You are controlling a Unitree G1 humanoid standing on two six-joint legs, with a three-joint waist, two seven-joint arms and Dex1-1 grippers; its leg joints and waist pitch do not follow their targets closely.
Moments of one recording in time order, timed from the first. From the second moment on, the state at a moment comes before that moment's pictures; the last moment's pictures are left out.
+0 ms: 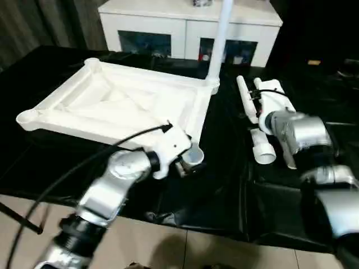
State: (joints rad) left arm -0.40 0.36 -0.34 -0.10 -0.02 0.43 -0.76; right arm -0.98 -0.33 -0.01 0.93 -0.01 0.66 0.24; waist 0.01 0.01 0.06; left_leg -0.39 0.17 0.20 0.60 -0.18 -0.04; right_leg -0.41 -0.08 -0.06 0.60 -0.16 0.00
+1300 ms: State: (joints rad) left arm -0.39 0.45 -0.32 -0.22 -0.08 0.52 -0.82; right arm -1.04 -0.36 -0.08 1.29 0.01 0.61 0.23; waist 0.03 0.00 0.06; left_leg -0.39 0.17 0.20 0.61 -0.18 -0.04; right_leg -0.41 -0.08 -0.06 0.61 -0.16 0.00
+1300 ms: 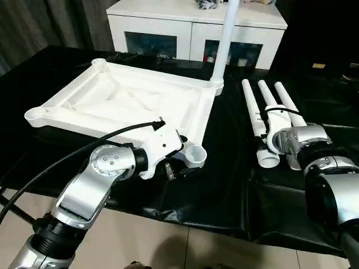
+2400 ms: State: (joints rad) left arm -0.57 0.20 -0.01 -0.14 -0.29 0.65 -0.59; right arm -0.87 -0.36 -0.34 0.92 0.29 0.53 0.40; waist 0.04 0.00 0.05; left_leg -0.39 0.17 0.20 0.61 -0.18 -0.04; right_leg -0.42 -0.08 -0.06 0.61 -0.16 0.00
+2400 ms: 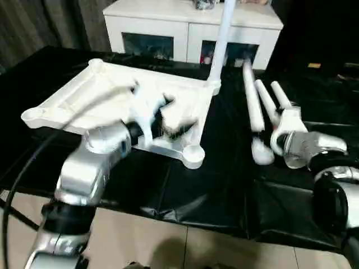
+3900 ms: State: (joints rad) left arm -0.87 -0.04 0.33 0.16 -0.58 0.87 -0.16; right arm -0.45 -0.22 0.24 -0.01 0.03 0.35 0.34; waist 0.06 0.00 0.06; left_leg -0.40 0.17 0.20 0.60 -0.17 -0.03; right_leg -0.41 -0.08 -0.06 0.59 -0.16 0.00
